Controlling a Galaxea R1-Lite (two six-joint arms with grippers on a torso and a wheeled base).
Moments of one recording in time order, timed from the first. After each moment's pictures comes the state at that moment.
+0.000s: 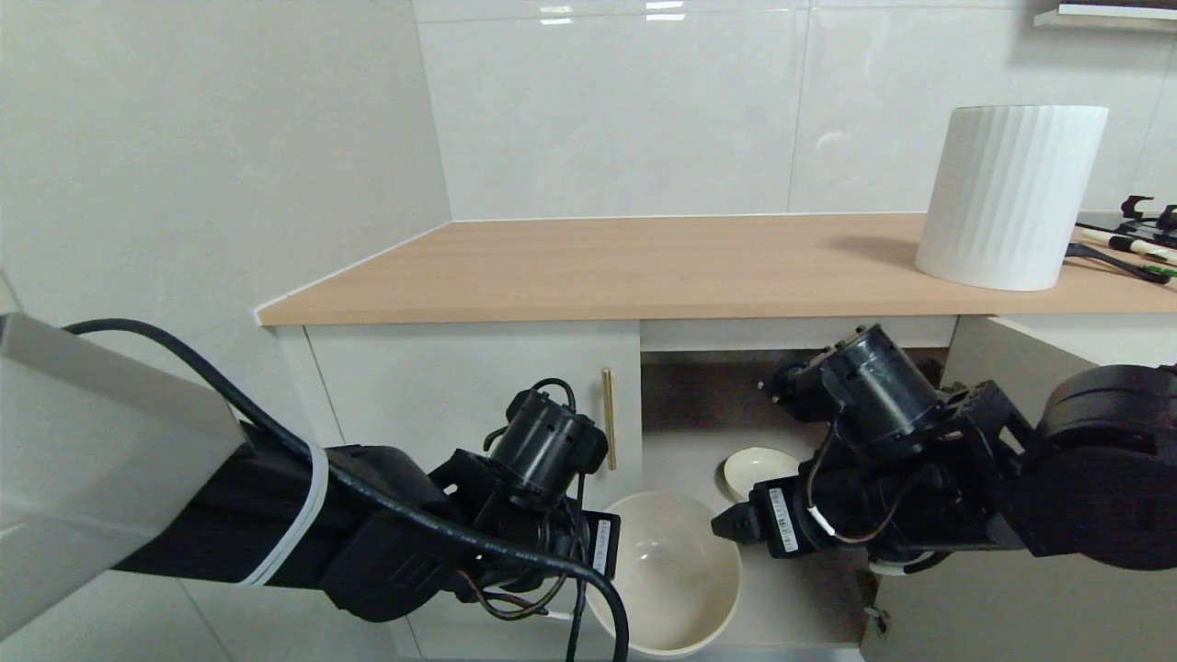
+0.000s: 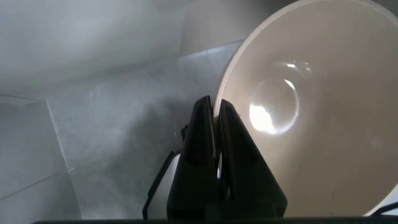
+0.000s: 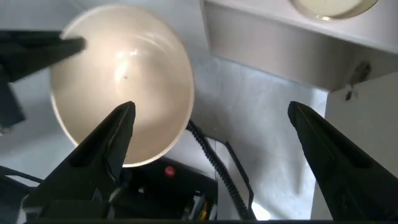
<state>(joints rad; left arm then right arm) -0.71 1.96 -0.96 -0.10 0.11 -0.46 0.74 1.76 -1.06 0.16 -0.16 0.42</state>
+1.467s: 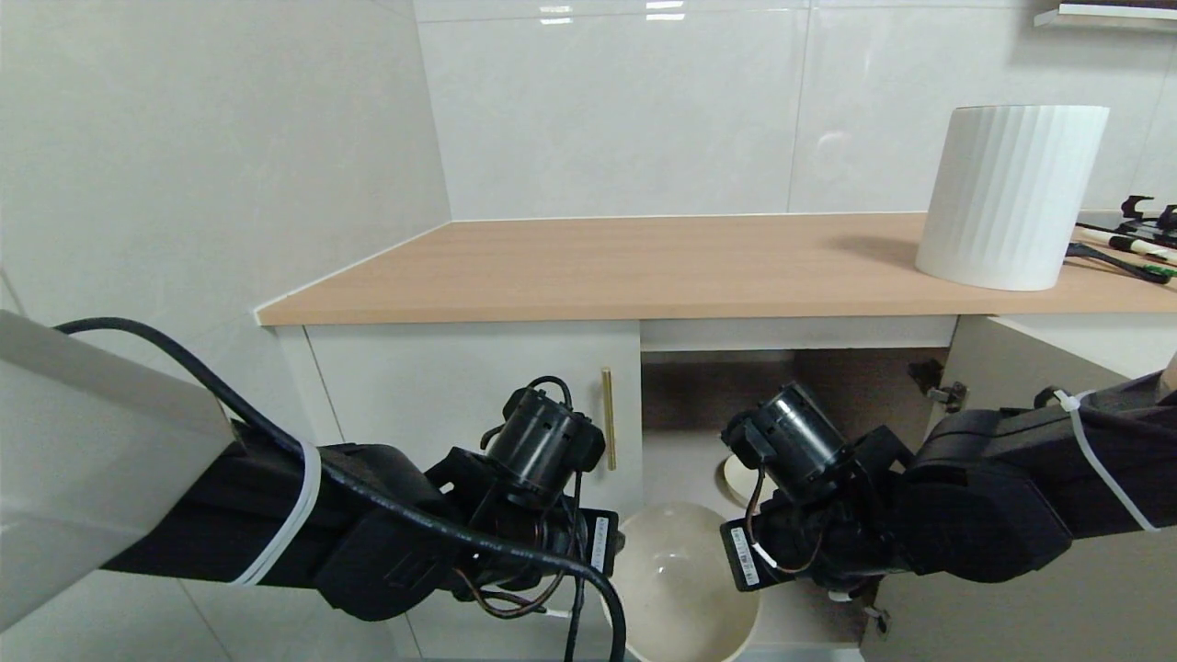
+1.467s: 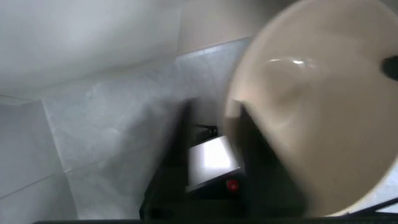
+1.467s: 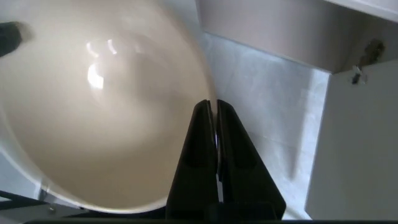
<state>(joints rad) -0.71 1.95 -0.96 -0.10 0.12 -0.47 0.75 1.93 -1.07 0.12 -0.17 0.42</state>
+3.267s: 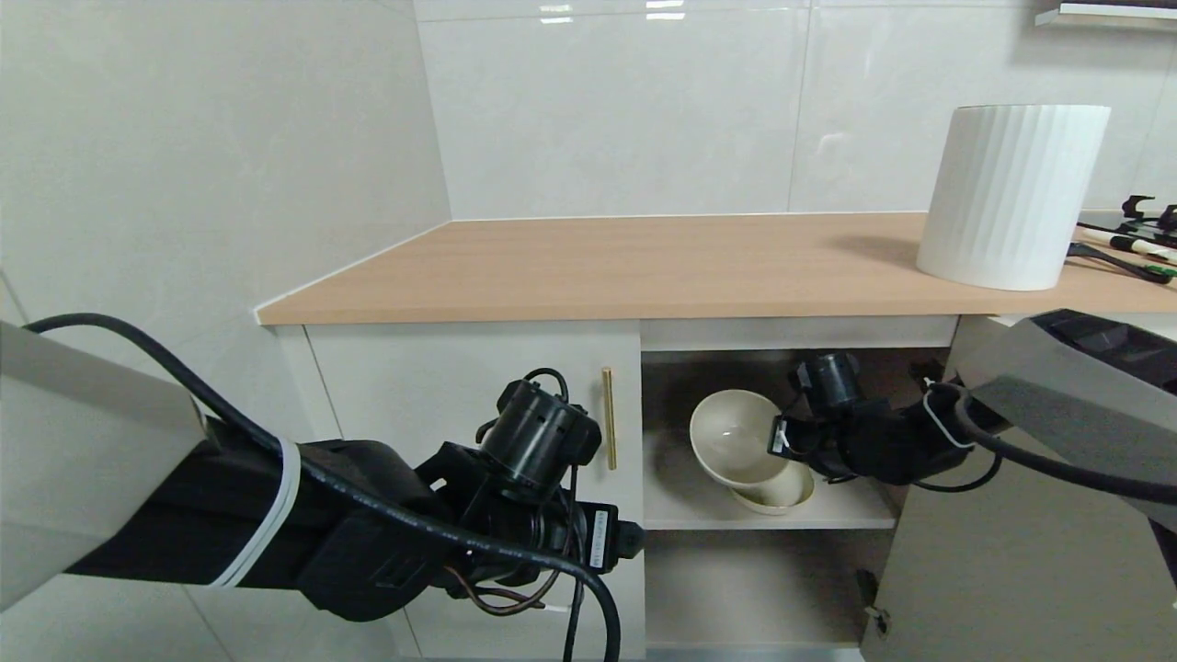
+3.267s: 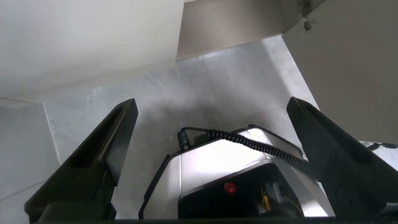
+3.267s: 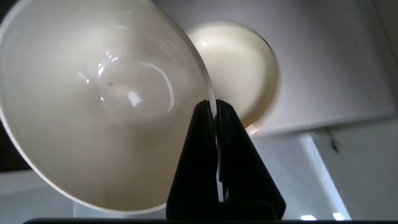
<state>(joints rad) -0.71 1.93 -0.96 -0.10 0.11 -0.47 0.33 2.34 -1.28 -0.35 -0.24 0.52</state>
